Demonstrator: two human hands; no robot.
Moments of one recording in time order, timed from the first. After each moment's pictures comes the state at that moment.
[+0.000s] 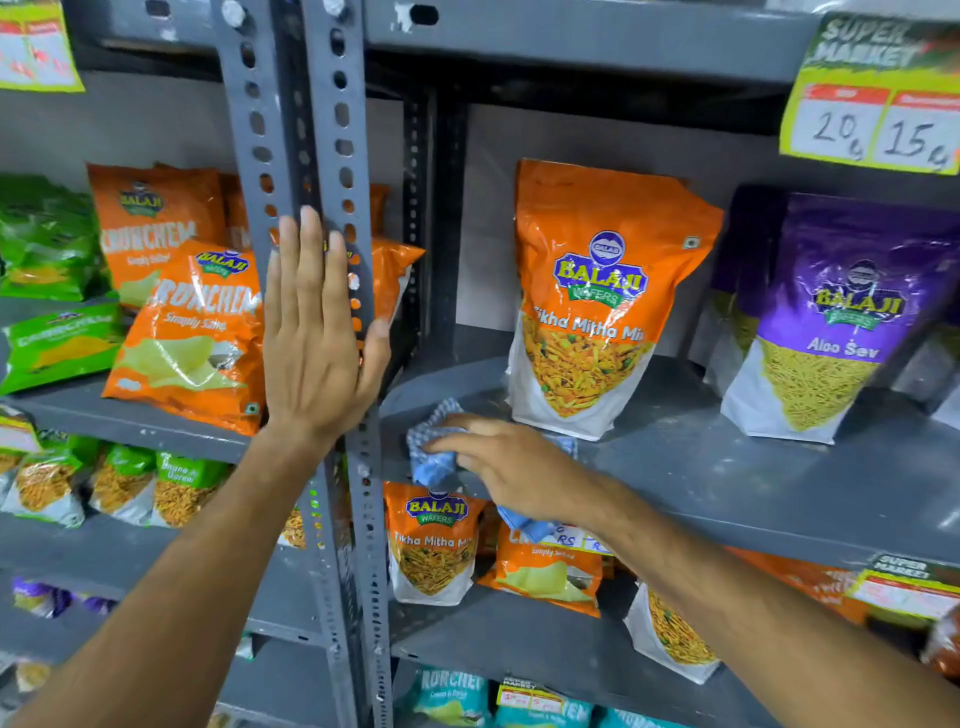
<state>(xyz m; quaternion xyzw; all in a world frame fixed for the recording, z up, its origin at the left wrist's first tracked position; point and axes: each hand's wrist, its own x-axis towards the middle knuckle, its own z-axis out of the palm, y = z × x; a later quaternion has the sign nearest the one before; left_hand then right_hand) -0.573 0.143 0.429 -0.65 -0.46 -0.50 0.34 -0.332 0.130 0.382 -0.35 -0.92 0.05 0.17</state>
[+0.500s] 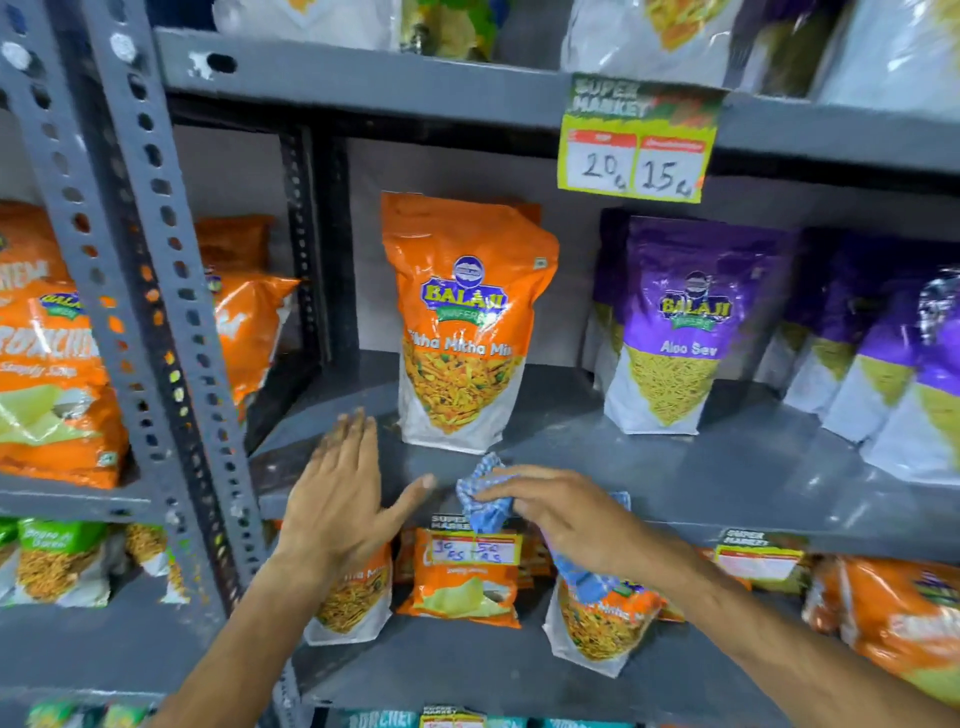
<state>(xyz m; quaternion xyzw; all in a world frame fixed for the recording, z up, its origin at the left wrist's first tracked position) -0.451 0.111 0.350 -0.78 -0.60 -0.19 0.02 -0.167 0.063 0.382 -0.45 -0.85 0.14 0.23</state>
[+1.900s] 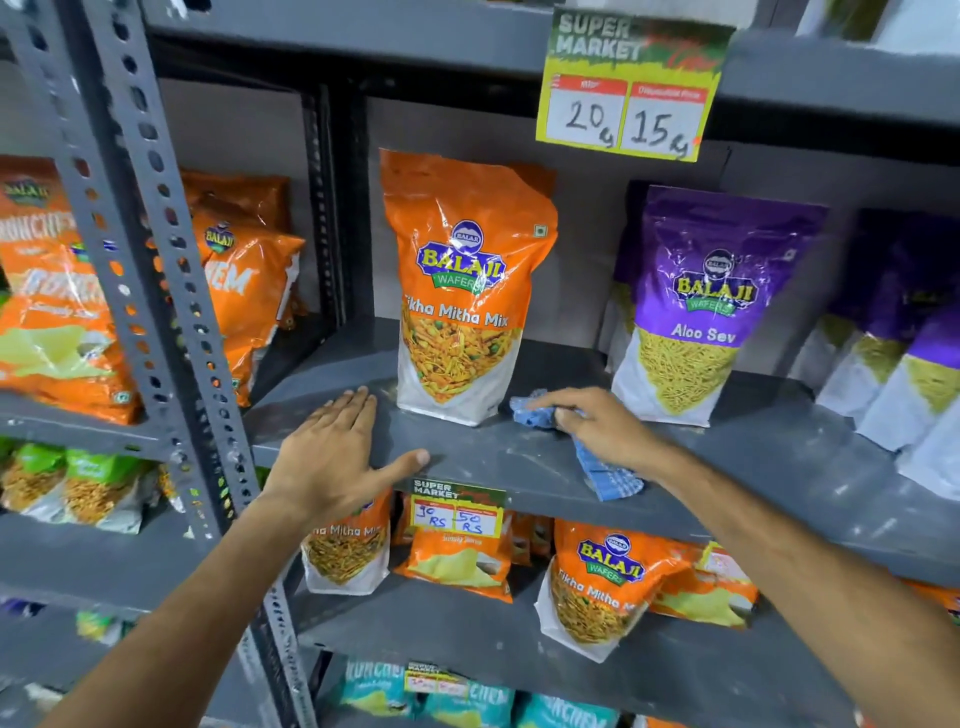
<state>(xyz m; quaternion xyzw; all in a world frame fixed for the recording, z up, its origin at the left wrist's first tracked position) -0.445 0.109 0.358 -0.77 -0.63 -0.11 0.03 -0.100 0.150 0.396 -0.53 -0.79 0.17 0.25</state>
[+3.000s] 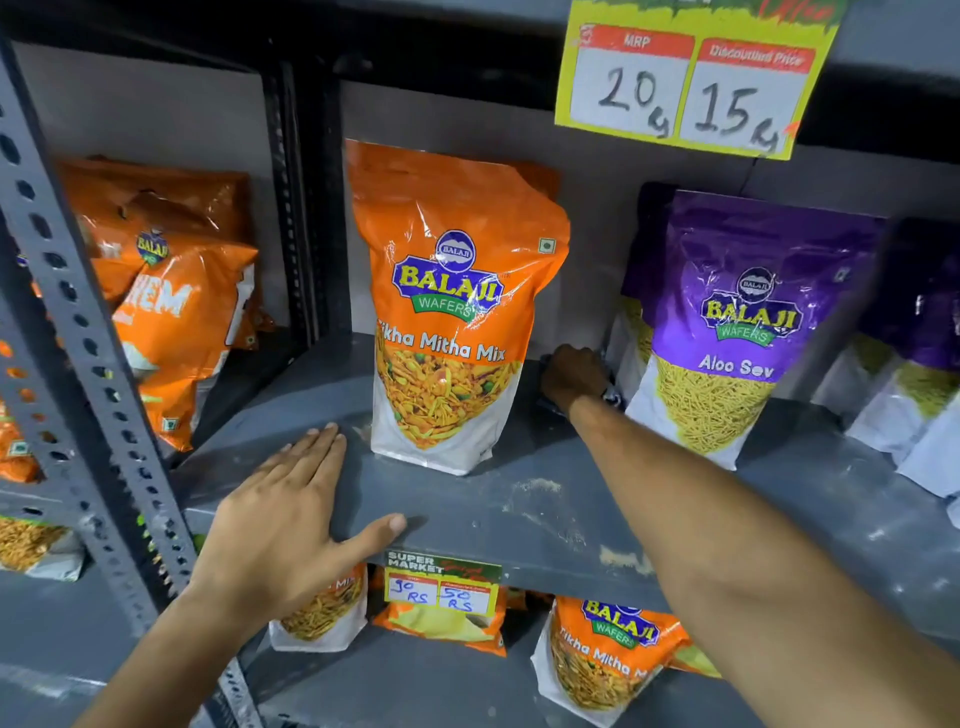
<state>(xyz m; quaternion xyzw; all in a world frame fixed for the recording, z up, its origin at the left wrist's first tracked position) -0.447 0.114 0.352 -0.76 -0.62 -0.16 0.08 -0.121 0.330 0.389 -0.77 -0.60 -0.04 0.21</state>
